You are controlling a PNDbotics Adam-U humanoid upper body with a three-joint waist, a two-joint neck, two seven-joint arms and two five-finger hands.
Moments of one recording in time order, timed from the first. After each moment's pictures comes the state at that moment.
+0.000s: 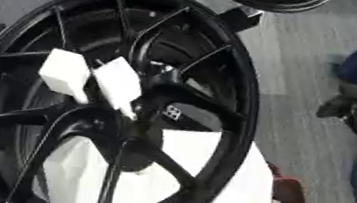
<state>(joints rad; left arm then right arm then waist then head) -0.99 1.07 -0.27 -1.80 -0.12 0.05 -0.83 -0.06 -0.34 -0.31 -1.98 -0.27 -0.13 0.46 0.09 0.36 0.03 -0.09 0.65</state>
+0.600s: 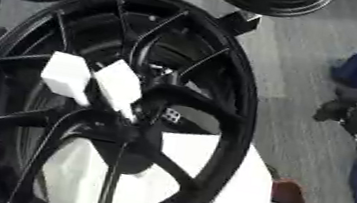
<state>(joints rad) -1.18 0.90 -0.43 -1.67 -0.12 0.08 -0.91 -0.05 -0.34 -0.31 -1.98 -0.27 -0.13 0.46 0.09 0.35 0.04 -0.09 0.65</state>
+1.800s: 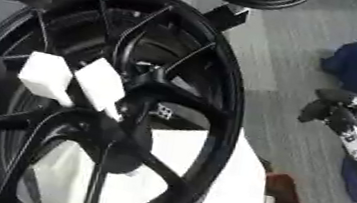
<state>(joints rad) -1.09 0.99 -0.51 -1.99 -0.03 0.40 -0.72 -0.07 -0.34 -0.28 -1.98 -0.25 -0.12 0.50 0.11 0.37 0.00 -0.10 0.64</state>
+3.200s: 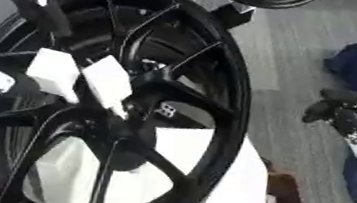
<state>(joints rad) -1.08 0.93 -0.59 -1.95 -0.14 0.44 -0.77 -0.08 -0.34 -0.27 -1.98 -0.25 -0.12 0.51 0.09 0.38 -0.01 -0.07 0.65</state>
